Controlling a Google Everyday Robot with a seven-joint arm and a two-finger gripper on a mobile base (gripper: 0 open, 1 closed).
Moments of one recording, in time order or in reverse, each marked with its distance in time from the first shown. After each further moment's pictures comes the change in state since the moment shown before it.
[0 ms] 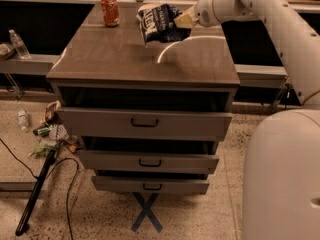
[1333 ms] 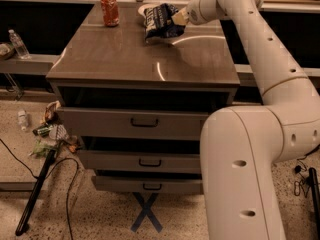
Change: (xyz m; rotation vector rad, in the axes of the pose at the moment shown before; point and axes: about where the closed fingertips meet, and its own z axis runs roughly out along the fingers) arm 0.011 -0.062 0.057 0.147 0.033 0.040
